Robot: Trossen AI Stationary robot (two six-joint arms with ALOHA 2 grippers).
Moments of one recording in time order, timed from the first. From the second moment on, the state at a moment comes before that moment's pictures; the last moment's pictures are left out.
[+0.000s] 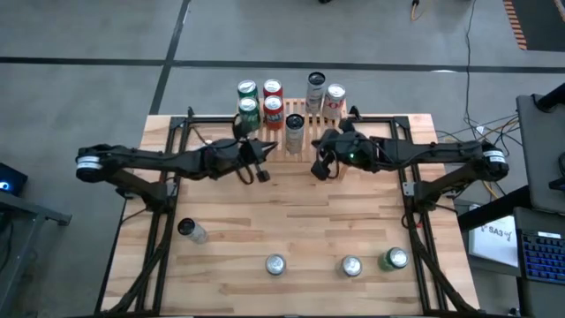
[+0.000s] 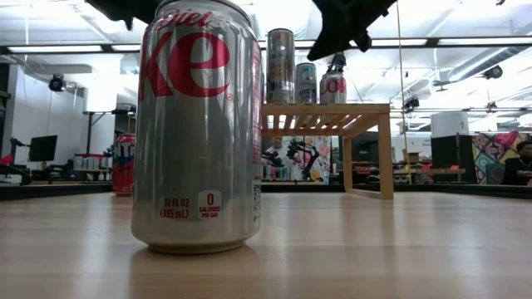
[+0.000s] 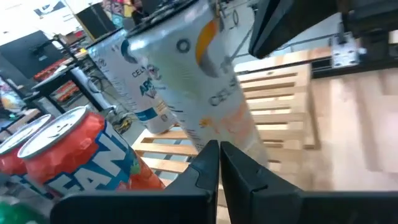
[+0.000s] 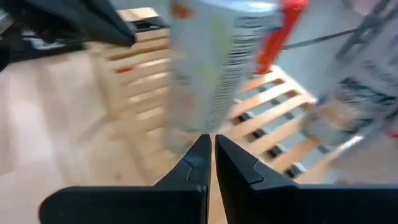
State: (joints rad) left arm 0.11 1.33 0.86 0.27 -0.44 0.33; right arm -0.10 1.32 1.14 -0.34 0.46 0.10
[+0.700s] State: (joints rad) left arm -0.27 0.94 0.59 0.19 -0.43 0.11; right arm 0.19 1.43 1.25 -0.34 0.33 0.35
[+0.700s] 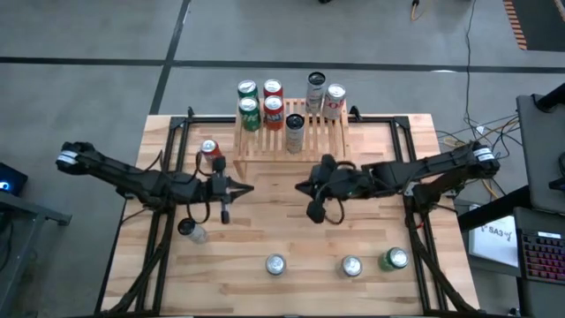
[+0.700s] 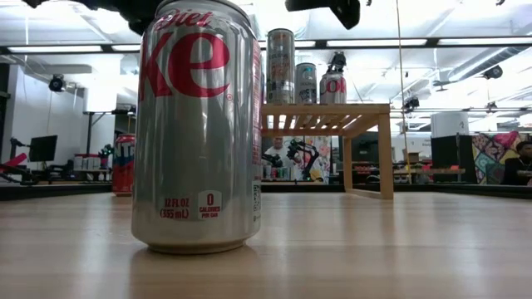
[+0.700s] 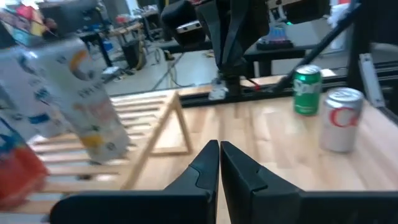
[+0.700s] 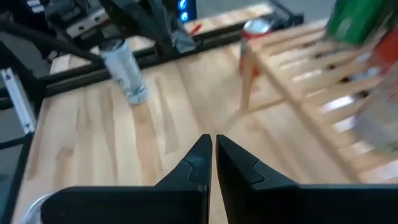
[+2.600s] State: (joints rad) left arm -0.36 1.04 0.48 0.48 -0.44 0.09; right arm 0.56 1.77 1.68 -1.40 -0.10 1.50
